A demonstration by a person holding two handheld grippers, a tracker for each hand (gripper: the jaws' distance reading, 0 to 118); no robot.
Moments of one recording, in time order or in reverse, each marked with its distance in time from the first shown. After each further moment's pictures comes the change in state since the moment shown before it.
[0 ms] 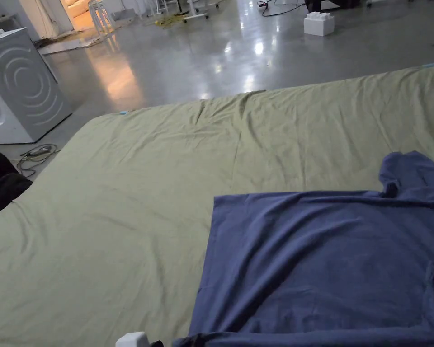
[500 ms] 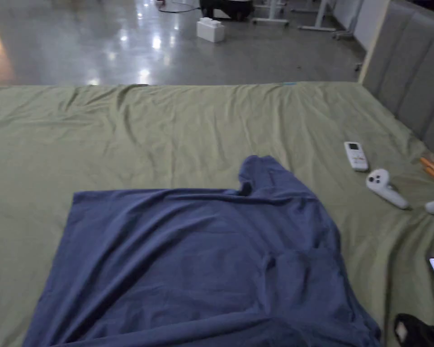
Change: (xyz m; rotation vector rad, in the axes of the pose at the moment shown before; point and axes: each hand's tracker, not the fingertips) left arm 0.028 0.006 -0.042 -0.192 0.130 -0.157; right arm 0.034 -0.018 0.001 -0.166 -0.126 -0.079
